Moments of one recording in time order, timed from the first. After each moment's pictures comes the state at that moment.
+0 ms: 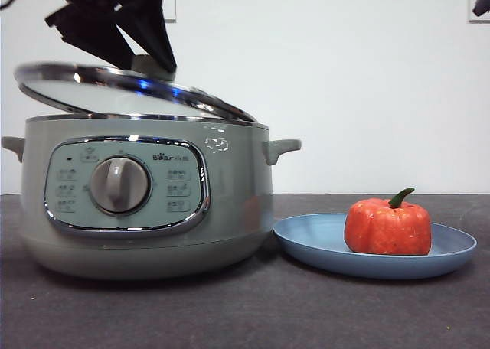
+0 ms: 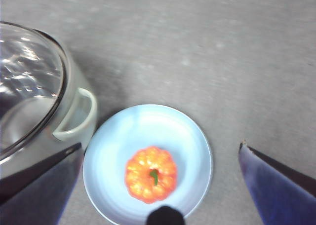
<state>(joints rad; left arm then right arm) -0.50 1.34 1.16 -0.51 0.08 0.04 0.50 0.98 1.08 -0.74 0.16 0.12</state>
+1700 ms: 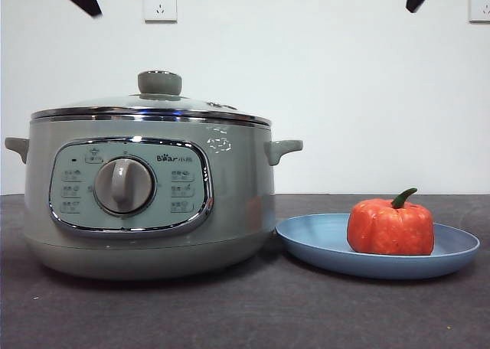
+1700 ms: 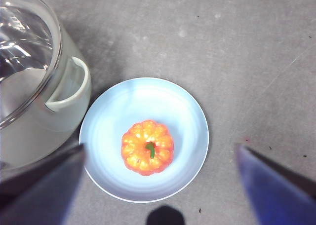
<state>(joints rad) -0.53 1.29 1.47 -1.09 0.07 0.06 0.50 0.98 1.08 -0.84 0.16 0.12</state>
